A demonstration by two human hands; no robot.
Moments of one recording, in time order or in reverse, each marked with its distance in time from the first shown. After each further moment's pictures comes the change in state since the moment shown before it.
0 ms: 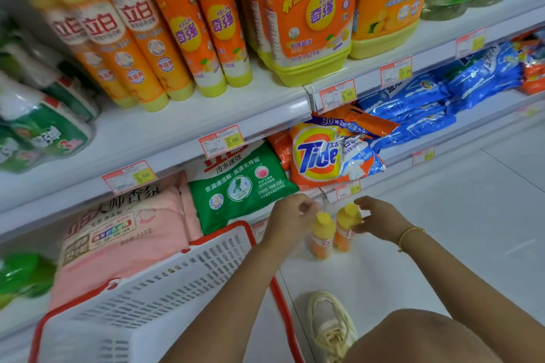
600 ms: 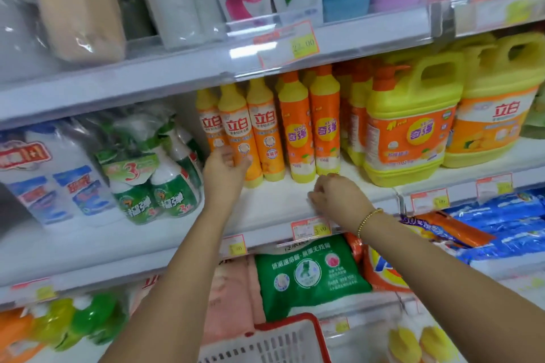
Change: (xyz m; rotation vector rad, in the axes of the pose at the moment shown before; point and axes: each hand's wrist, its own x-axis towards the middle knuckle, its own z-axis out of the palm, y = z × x) left_hand 0.047 0.029 -0.292 -0.233 0.827 -0.001; right_hand 0.004 -0.303 -0.046 -0.389 0.424 -0.661
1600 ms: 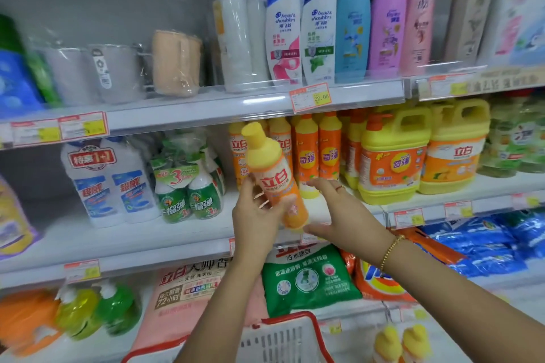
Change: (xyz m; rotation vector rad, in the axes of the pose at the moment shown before) left_hand -0.124 0.045 -0.049 -0.353 -0.067 0.127; right_hand -0.113 -0.076 -0.082 0.160 0.105 -0.213
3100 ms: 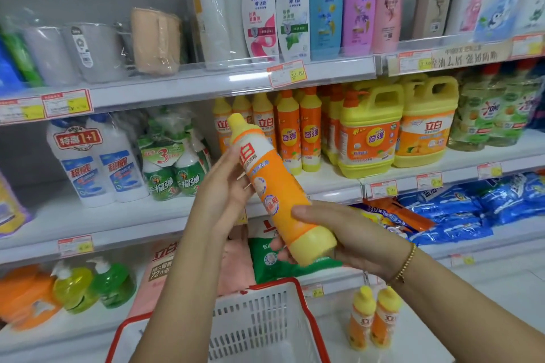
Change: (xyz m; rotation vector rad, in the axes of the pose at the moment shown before) left_hand -0.025 0.057 -0.022 -0.665 -0.171 -0.397; right_hand -0.080 -0.032 -0.026 1.392 -0.531 0.371
